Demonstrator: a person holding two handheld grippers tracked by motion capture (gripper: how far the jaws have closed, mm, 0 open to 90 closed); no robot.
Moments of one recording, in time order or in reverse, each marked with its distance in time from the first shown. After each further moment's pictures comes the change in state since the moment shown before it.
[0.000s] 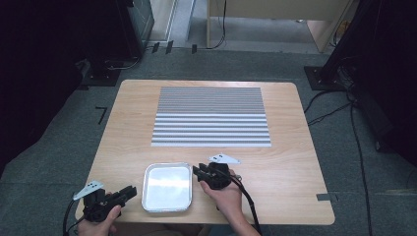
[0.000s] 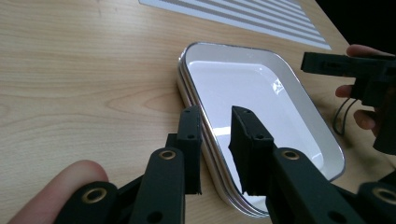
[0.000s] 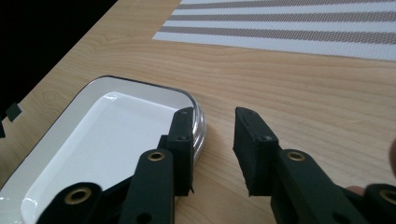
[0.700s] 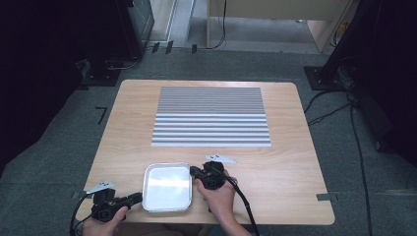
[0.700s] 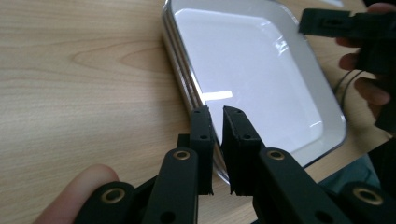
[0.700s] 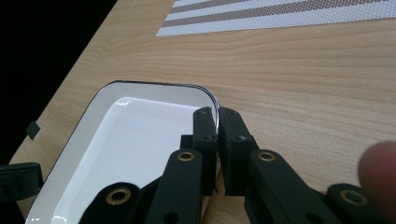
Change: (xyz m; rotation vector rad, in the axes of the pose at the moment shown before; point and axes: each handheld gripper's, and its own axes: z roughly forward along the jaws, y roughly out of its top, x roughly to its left) left arm -0.005 -0.002 0.015 0.172 0.000 -0.035; right arm 0.009 -0.001 0.011 0.030 0.015 0.145
